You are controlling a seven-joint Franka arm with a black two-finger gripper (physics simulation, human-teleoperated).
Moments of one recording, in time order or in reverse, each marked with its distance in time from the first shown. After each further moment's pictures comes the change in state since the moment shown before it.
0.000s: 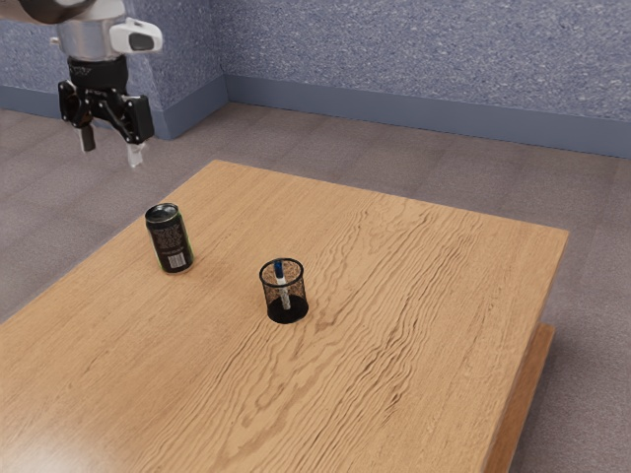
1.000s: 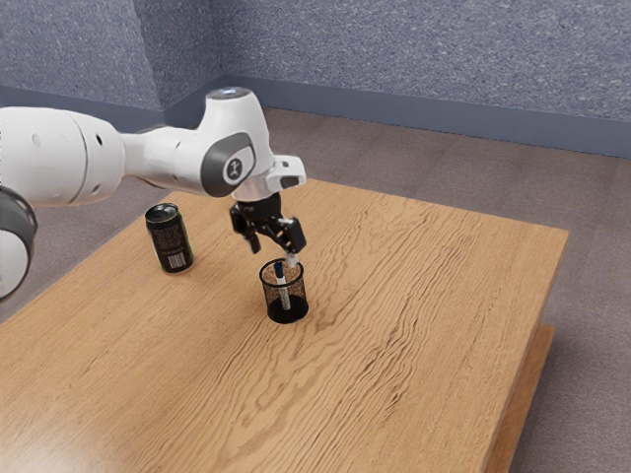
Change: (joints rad) arm -0.171 0.438 0.028 -0.166 -0.186 0.781 0.022
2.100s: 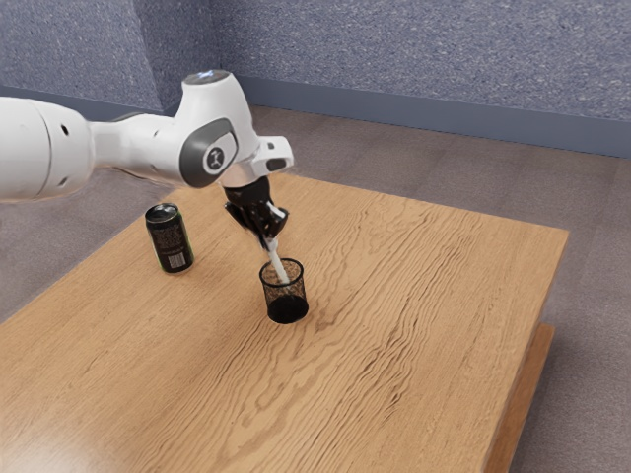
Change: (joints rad) arm -0.012 -0.118 0.013 -0.096 0.012 0.065 -0.019
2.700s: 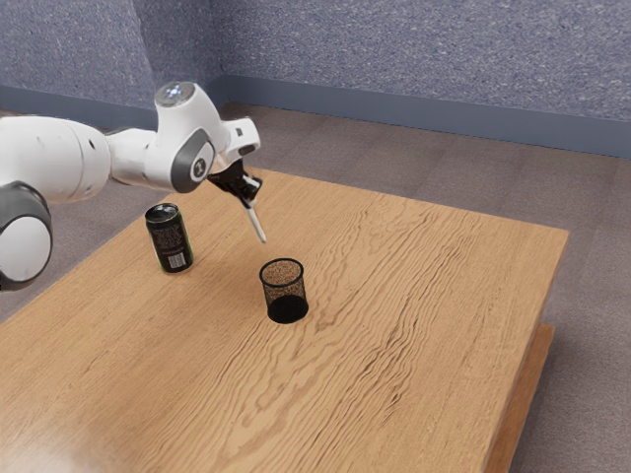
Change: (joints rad) arm 0.244 0.282 -0.074 0.261 0.104 0.335 0.041
